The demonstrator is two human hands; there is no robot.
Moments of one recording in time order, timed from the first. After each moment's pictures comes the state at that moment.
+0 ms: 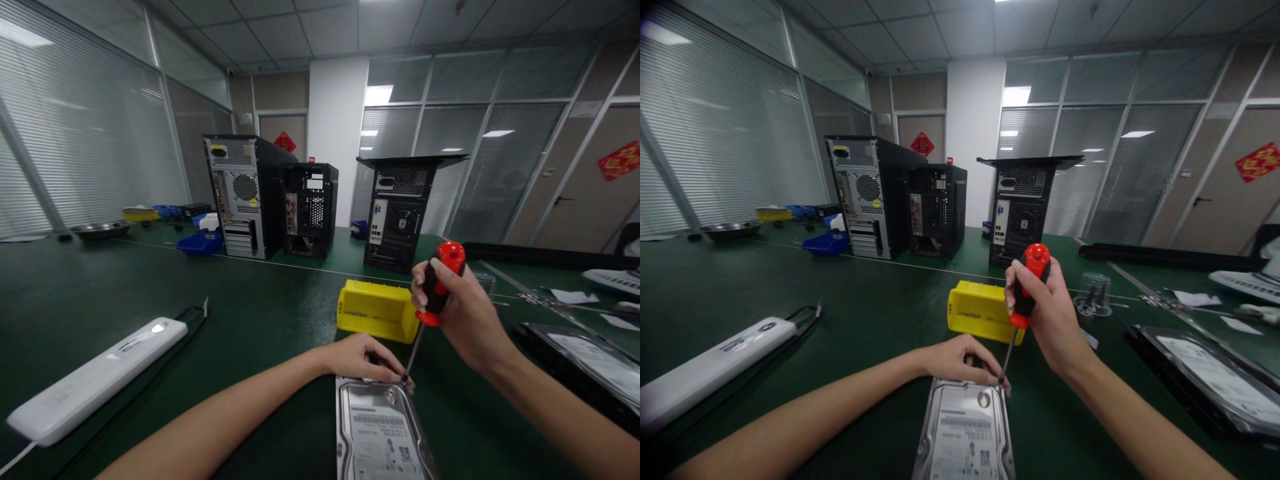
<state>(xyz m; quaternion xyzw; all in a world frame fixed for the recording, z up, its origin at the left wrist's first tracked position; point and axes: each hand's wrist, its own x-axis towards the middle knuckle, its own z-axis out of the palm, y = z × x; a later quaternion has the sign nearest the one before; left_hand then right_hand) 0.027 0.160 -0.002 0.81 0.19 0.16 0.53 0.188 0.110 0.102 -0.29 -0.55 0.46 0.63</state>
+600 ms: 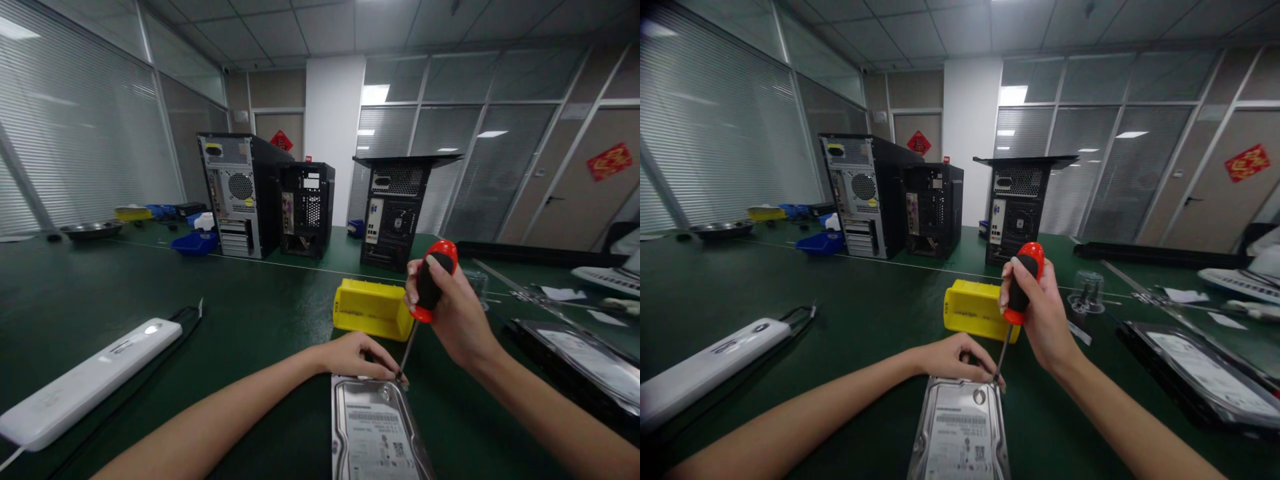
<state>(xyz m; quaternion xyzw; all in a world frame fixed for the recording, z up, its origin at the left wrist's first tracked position) 0.027 0.158 0.001 0.81 0.20 0.16 0.53 0.187 0.114 0.094 -0.26 -0.53 0.47 0.65</state>
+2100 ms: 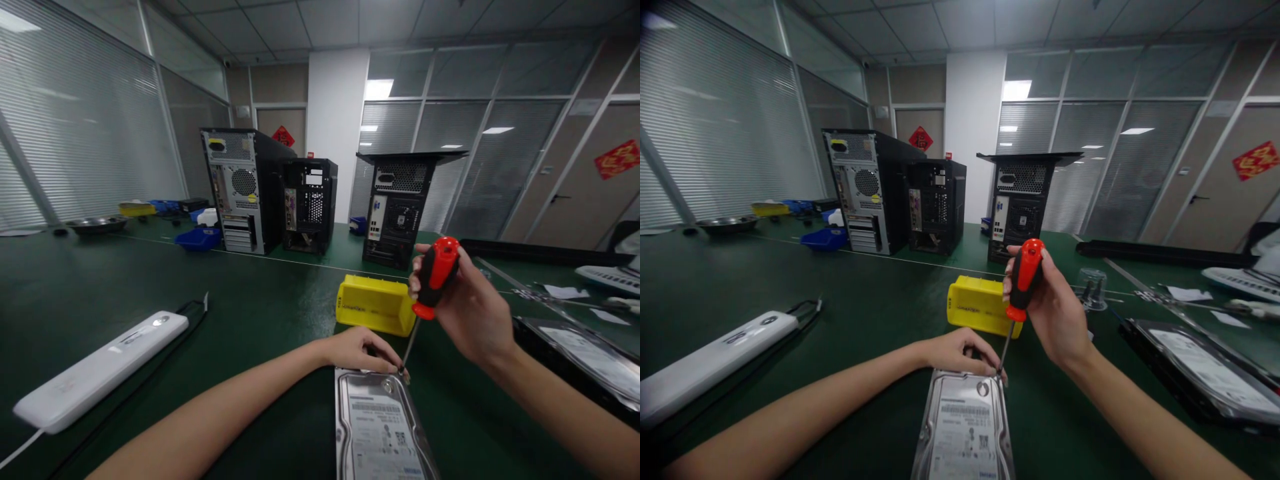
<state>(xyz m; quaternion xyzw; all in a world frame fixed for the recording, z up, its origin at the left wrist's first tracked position) 0.025 0.159 0.003 0.82 0.19 0.15 0.51 0.195 0.108 0.100 -0.25 -0.52 0.51 0.64</state>
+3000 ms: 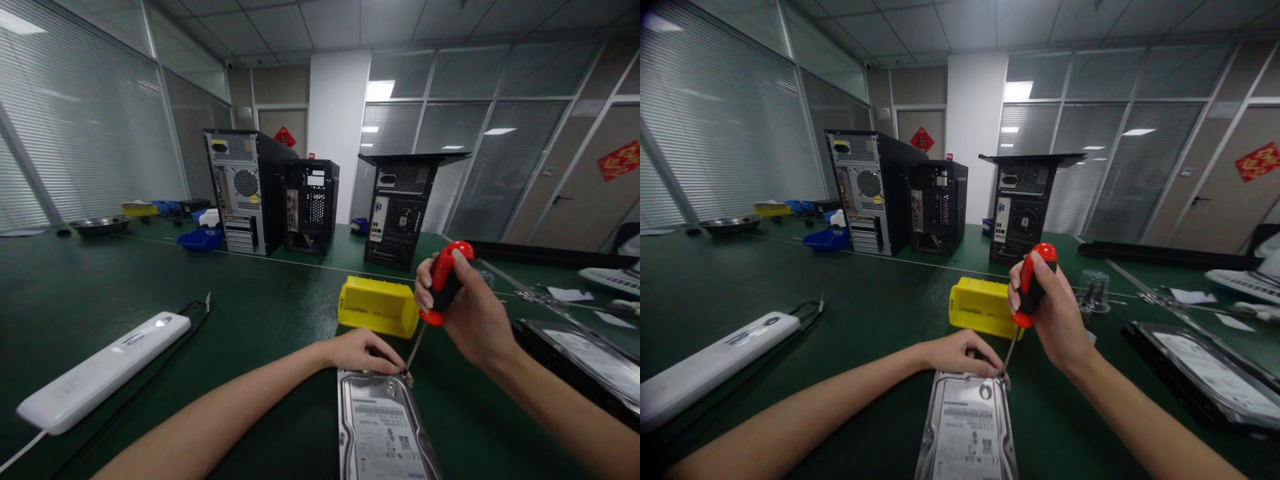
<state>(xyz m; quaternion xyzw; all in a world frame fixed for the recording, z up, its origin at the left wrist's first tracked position) 0.025 0.158 0.004 0.83 0.18 0.16 0.51 0.188 0.106 0.103 -0.27 -0.55 0.49 0.63</state>
